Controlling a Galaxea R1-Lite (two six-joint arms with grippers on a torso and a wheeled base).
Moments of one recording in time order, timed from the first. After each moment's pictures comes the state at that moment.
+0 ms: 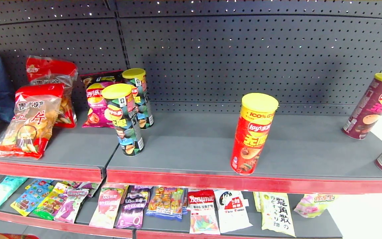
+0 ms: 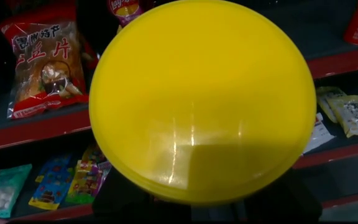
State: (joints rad) left arm -0.22 0.24 -0.48 0.29 0.01 0.16; right arm 0.14 0.09 -0.08 0.08 -0.02 -0.05
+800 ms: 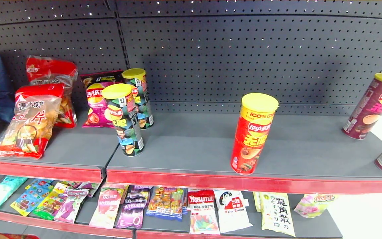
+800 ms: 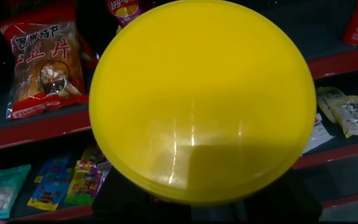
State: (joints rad) left arm -0.22 0.24 -0.47 0.29 0.01 0.15; right arm 0.14 0.09 0.00 0.00 0.00 -0.01
